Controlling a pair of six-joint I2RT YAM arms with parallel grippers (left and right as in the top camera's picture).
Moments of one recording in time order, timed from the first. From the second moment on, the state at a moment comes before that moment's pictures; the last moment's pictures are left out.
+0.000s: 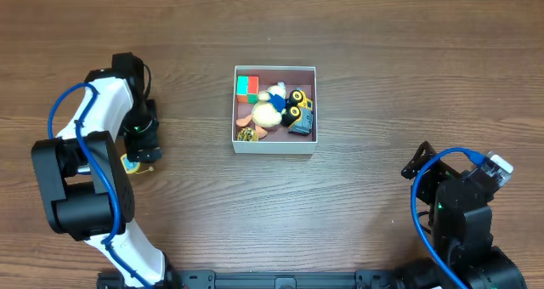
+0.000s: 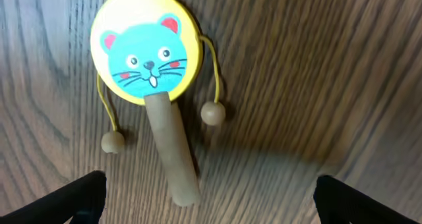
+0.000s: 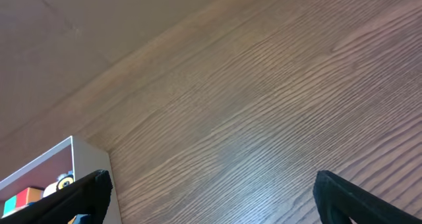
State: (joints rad) left arm 0.16 1.93 1.30 -1.01 -0.10 -1.64; right arm 0.30 0.51 0.74 -0.85 0.51 0.73
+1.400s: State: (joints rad) left arm 0.16 1.93 1.22 -0.91 -0.09 -1.64; right arm 0.30 0.51 0.74 -0.85 0.51 0.73
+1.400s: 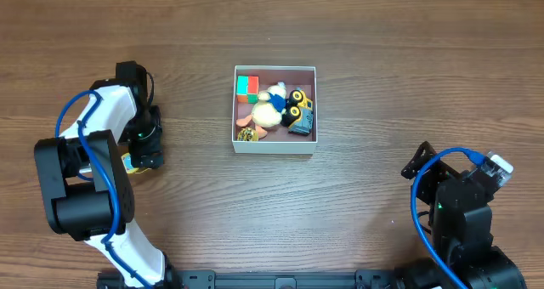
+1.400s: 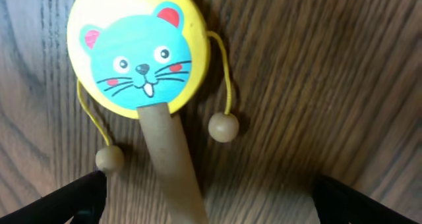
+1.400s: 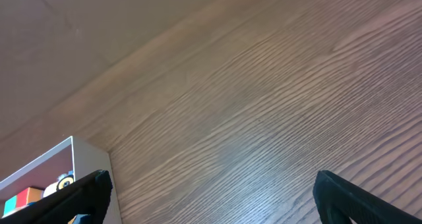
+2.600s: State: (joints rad) left arm 0.14 1.89 1.14 -0.82 -0.08 -1.64; right arm 0.30 0.51 0.74 -0.85 0.51 0.73
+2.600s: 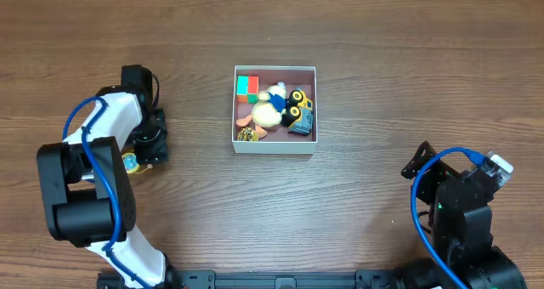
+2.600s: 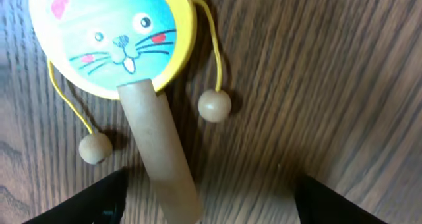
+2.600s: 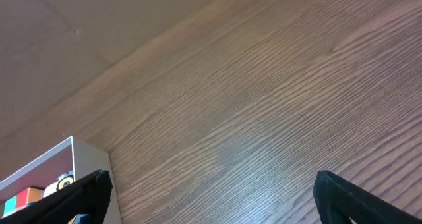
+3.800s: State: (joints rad) left arm 0.16 1.89 1.14 -0.92 -0.17 -1.50; right arm 0.30 0.51 0.74 -0.85 0.51 0.73
